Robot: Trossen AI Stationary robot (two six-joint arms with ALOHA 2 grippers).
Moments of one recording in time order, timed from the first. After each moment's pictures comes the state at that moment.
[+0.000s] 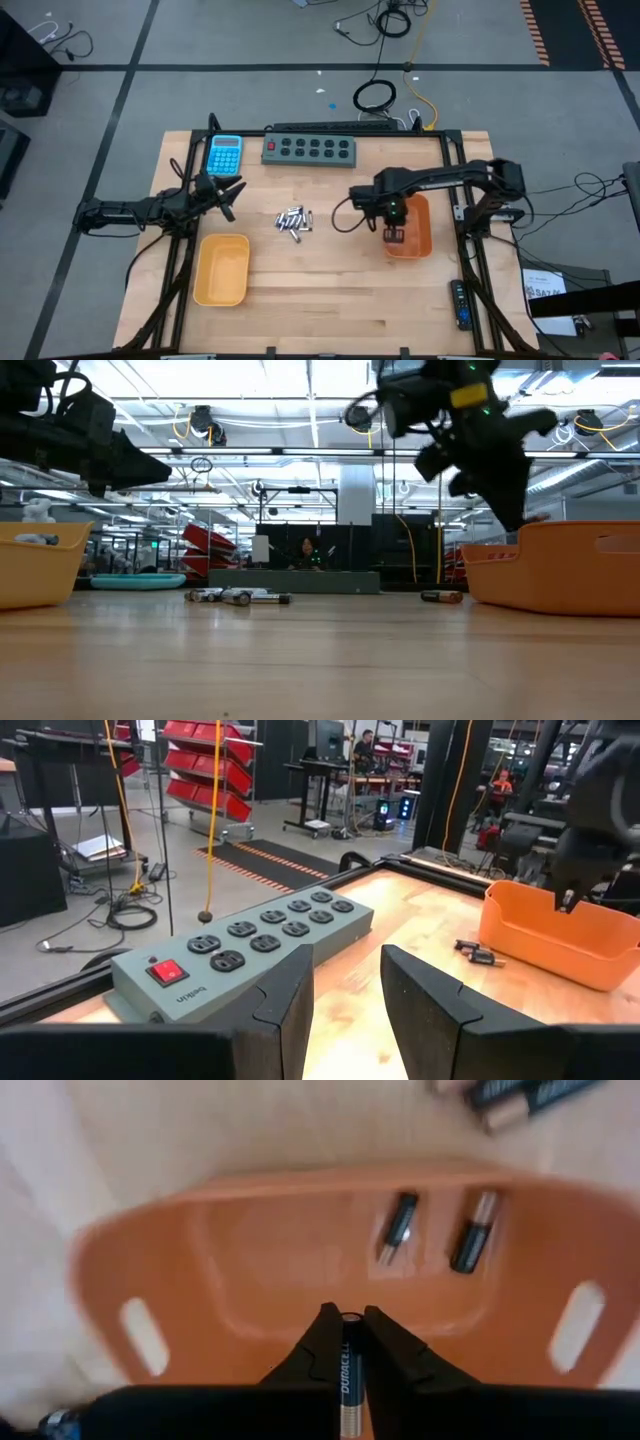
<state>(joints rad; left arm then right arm) -0.02 0.05 0.05 -0.06 -0.58 -0.15 -0.08 1.70 1.25 -1.33 -0.07 0.09</state>
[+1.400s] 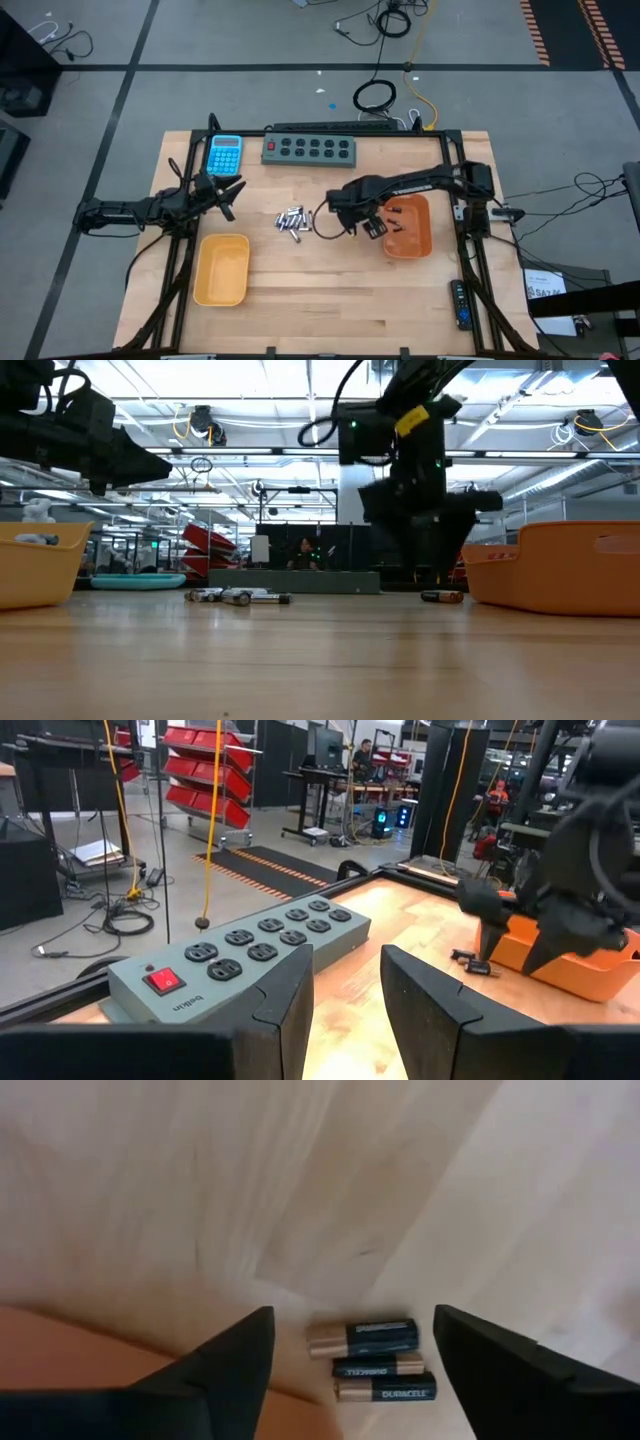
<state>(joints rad) -0.02 0.05 0.05 -0.04 -0.58 -0.15 -0.07 1.94 1.36 -1.02 0.12 -0.54</state>
